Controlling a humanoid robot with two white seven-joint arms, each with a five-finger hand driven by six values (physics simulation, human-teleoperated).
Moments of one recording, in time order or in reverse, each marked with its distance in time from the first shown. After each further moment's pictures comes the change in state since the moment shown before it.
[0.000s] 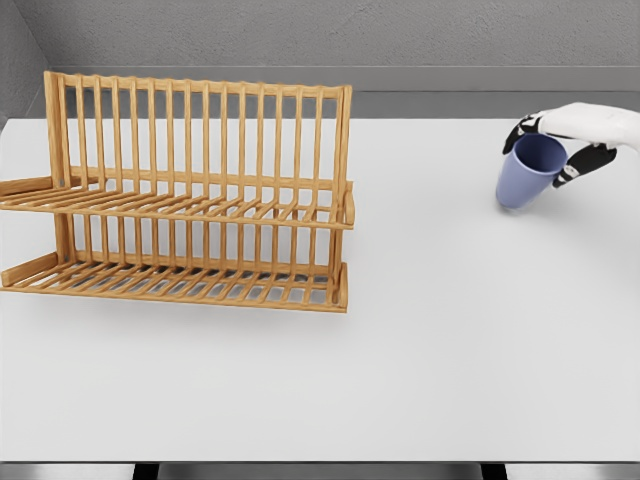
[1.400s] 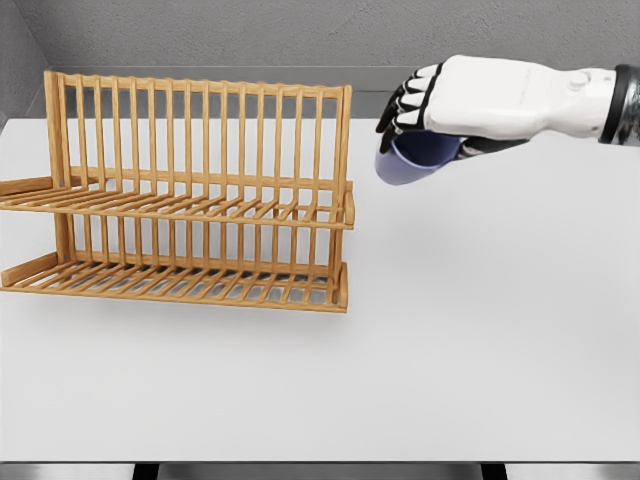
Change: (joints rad) left arm 0.000 0.000 0.000 0.000 0.000 0.000 0.000; right arm -0.025 -0.016 -0.084 -0.712 0.003 0.015 0.002
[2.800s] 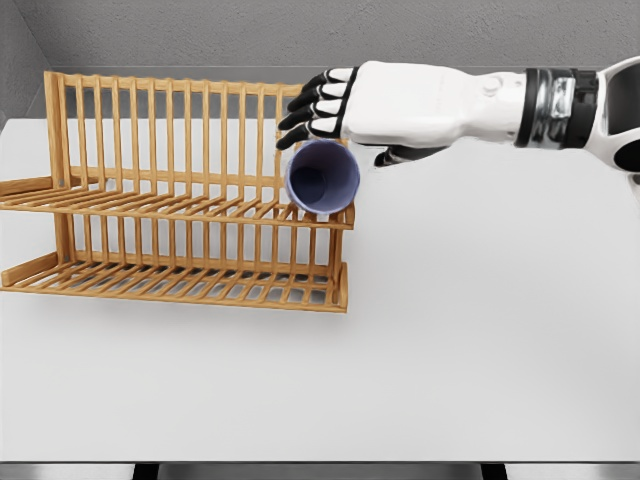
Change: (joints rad) left arm 0.000 0.000 0.000 0.000 0.000 0.000 0.000; right arm 0.014 0.159 -0.011 -0.008 0.031 0.031 -0.001
